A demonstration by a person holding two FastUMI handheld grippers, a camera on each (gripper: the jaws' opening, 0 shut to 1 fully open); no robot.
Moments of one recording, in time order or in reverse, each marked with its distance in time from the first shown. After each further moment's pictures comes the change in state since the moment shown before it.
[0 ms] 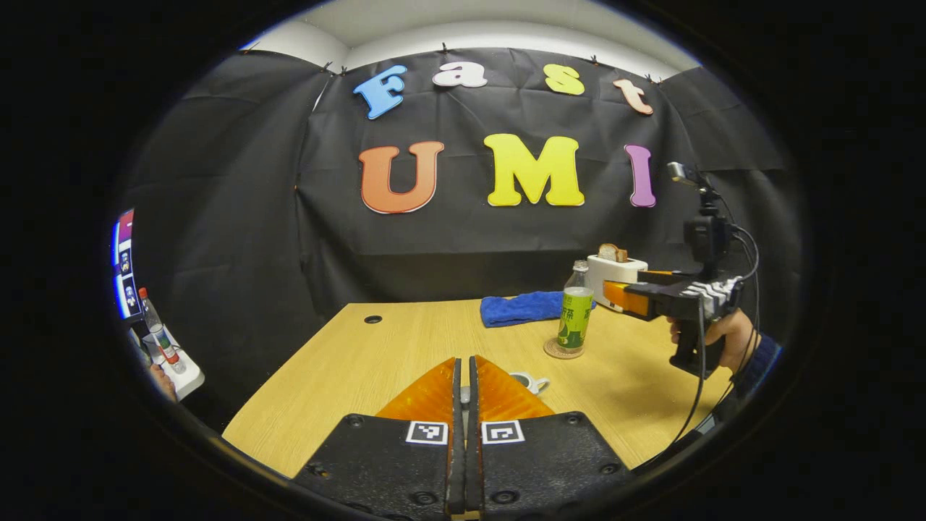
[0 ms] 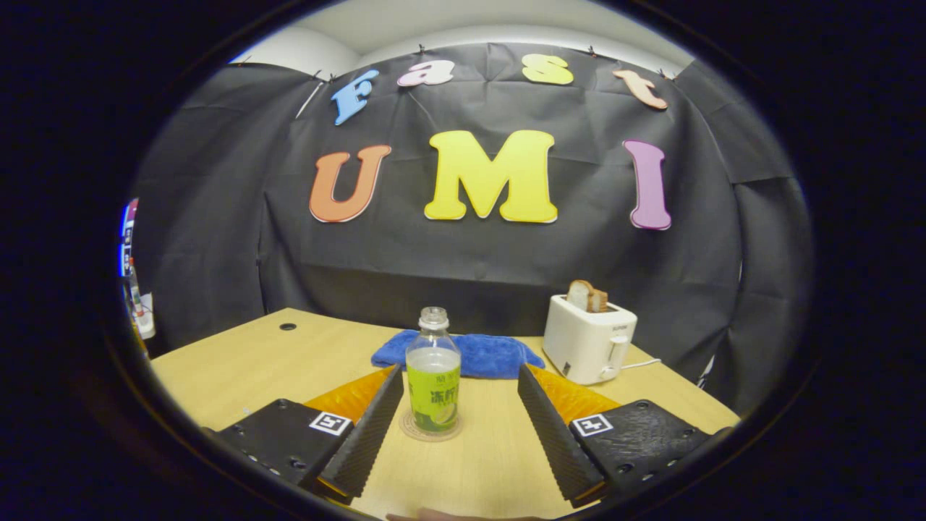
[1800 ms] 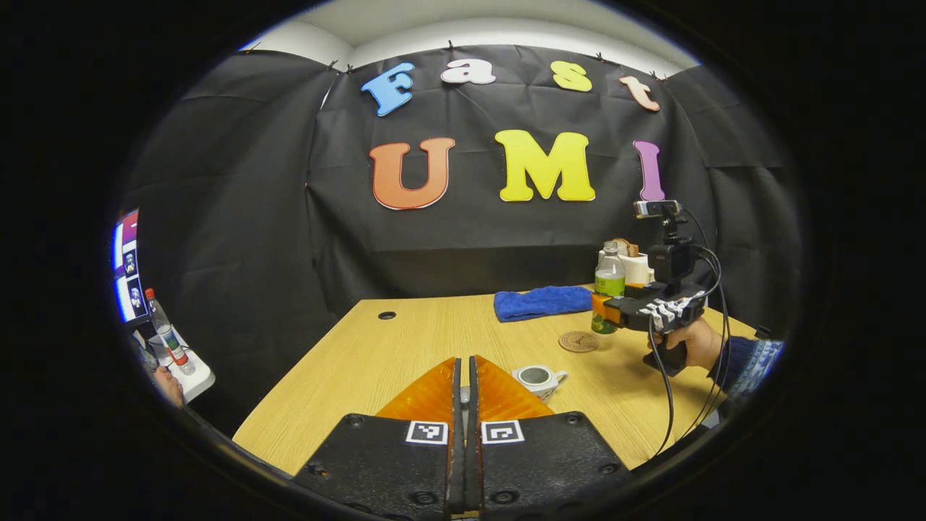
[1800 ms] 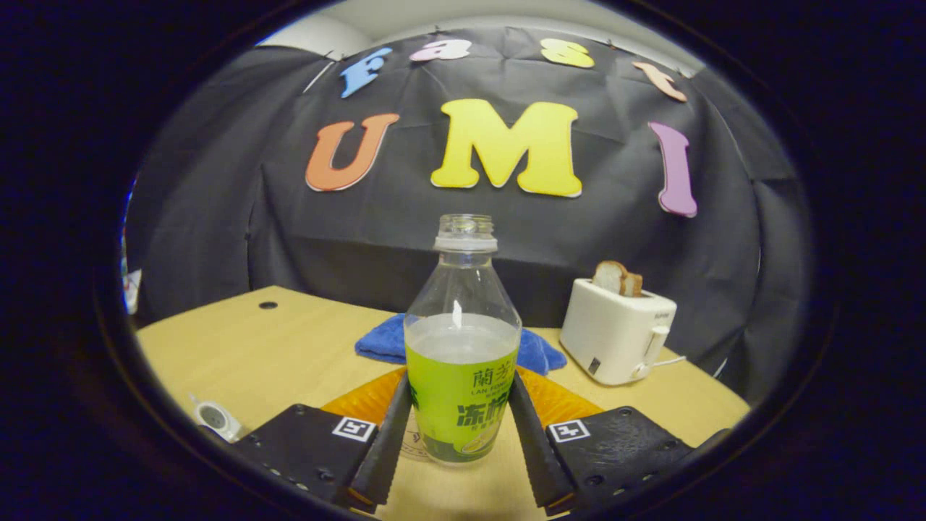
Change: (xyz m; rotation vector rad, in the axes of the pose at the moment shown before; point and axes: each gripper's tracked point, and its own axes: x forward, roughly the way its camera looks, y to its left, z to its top) left arm -0.006 0.025 -0.006 0.017 0.021 0.038; right arm 0.113 0.029 -0.040 0.066 0.061 0.021
